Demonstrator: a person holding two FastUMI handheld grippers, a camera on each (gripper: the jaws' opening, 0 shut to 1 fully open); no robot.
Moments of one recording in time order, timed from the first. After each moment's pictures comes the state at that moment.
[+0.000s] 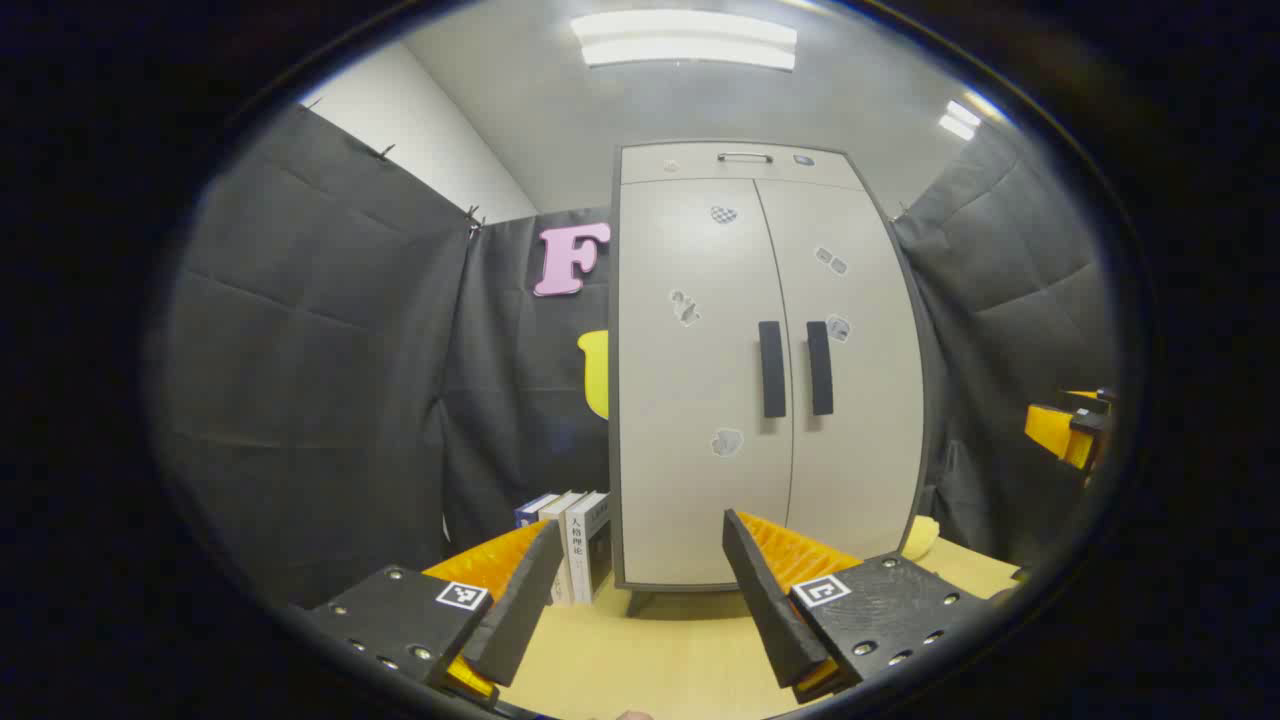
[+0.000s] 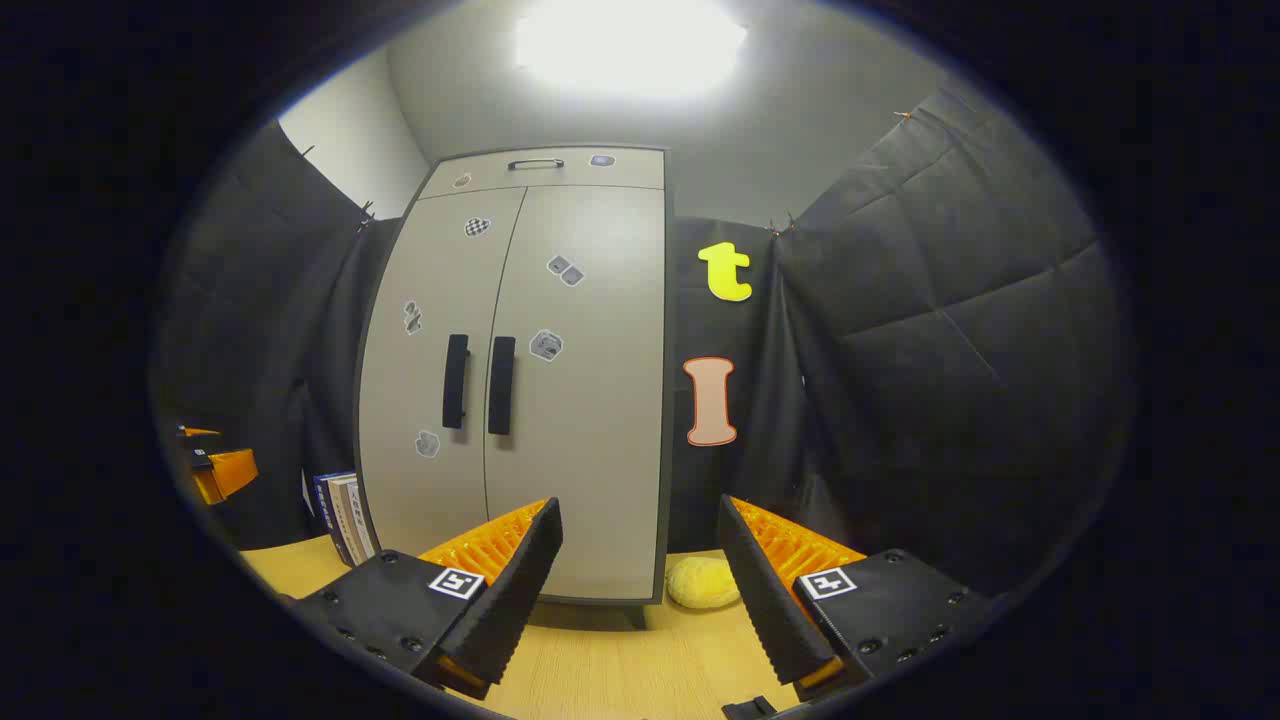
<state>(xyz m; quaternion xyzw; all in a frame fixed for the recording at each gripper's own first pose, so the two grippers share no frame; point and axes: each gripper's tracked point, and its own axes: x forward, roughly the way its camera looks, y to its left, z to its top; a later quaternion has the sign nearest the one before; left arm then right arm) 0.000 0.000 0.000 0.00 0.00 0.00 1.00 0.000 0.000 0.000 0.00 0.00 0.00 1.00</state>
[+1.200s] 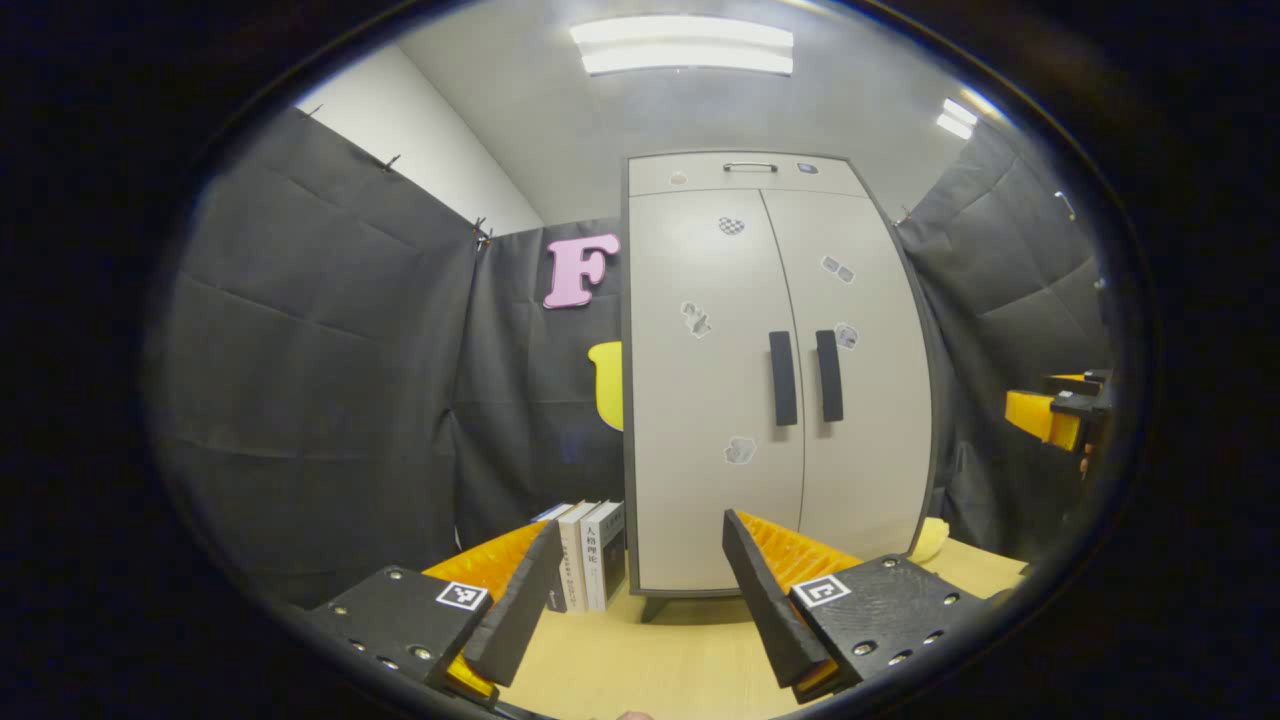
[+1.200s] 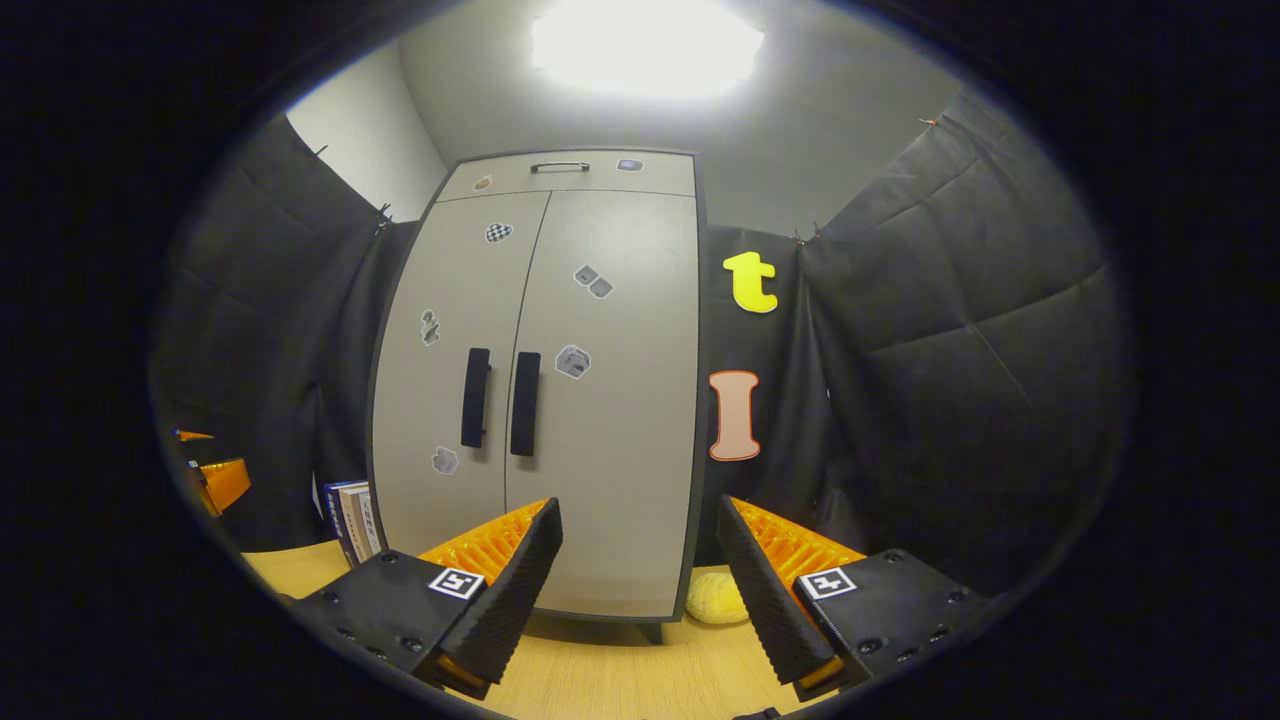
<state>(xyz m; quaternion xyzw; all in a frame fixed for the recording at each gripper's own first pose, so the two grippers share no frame) -0.006 0.019 0.006 0.01 -0.01 0.02 1.00 0.037 0.025 0.025 -0.01 -0.01 0.03 1.00</state>
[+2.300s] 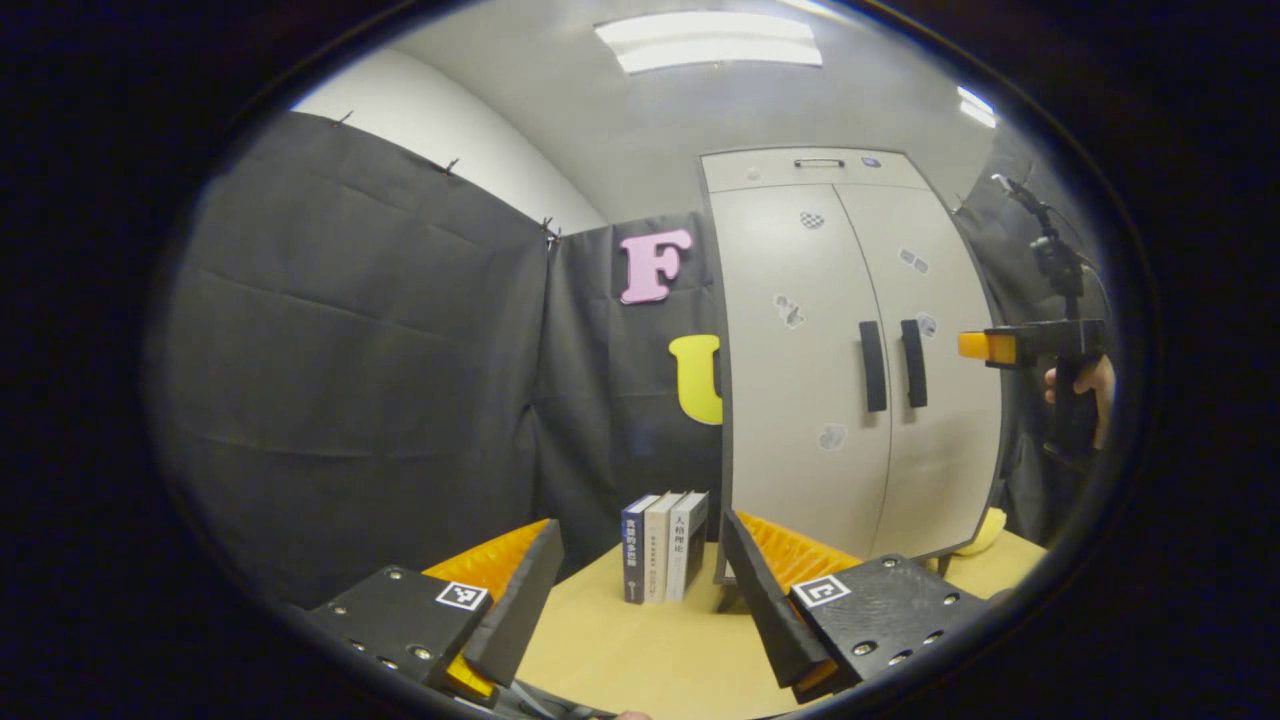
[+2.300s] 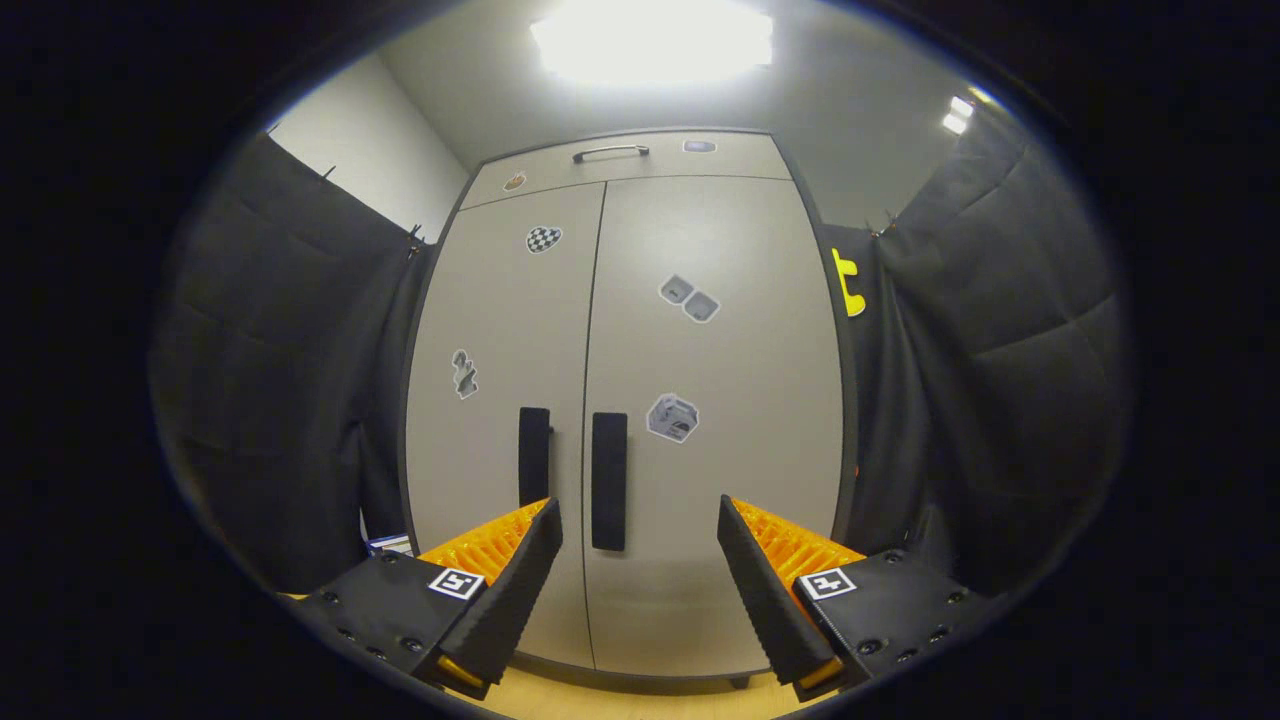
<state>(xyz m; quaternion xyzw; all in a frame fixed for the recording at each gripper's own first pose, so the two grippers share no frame) -0.035 0.104 -0.004 0.01 0.00 0.12 0.99 0.158 0.137 0.073 0.03 -0.02 0.12 0.99</state>
